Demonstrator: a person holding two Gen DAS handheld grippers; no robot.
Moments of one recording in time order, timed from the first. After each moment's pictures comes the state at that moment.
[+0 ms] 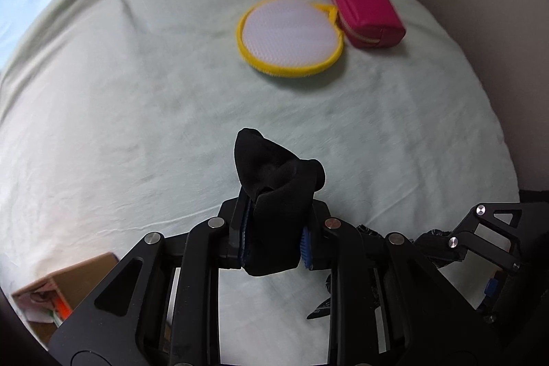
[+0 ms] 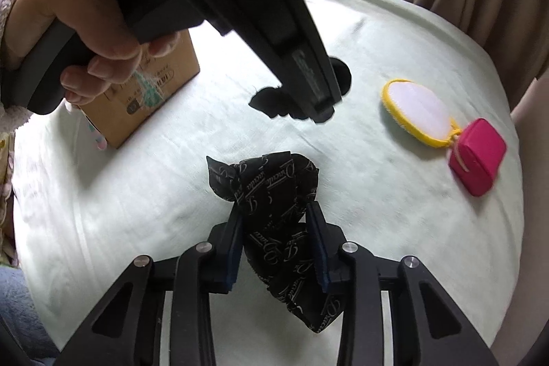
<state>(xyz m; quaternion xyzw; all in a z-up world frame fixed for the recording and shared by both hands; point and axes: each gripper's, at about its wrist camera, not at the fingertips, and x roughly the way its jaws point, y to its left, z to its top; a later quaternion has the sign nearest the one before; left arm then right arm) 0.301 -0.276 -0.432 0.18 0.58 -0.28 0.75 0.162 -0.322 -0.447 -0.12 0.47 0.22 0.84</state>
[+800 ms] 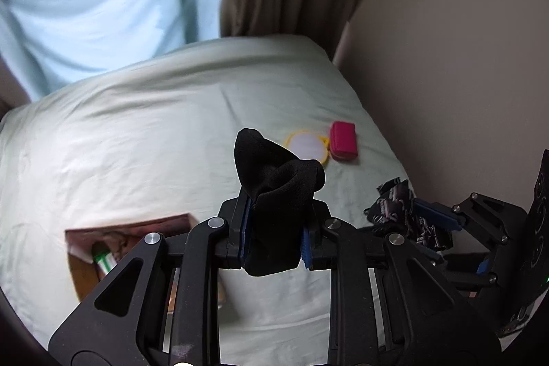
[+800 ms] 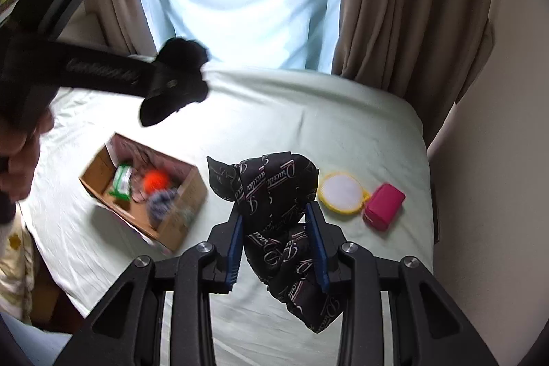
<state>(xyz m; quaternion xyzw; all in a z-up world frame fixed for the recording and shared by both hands) 0.224 -0.147 -0.149 0.05 0.46 -0.23 0.86 0.120 -0.279 -0.212 -0.06 0.41 0.10 0.90</state>
